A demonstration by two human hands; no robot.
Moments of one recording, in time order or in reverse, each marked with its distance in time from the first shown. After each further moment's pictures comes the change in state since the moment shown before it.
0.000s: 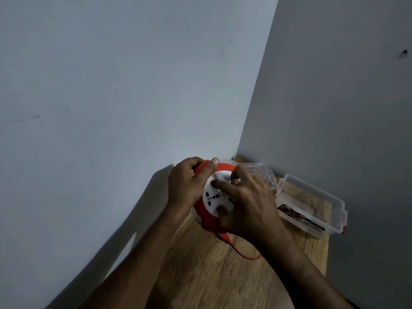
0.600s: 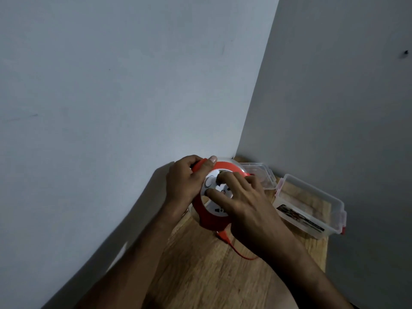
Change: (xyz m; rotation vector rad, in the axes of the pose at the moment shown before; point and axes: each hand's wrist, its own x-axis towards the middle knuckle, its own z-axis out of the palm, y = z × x) left_hand 0.001 0.001 -0.004 -0.018 -0.006 -0.002; right_hand -0.011 -0.003 -0.010 -0.126 -0.096 -0.225
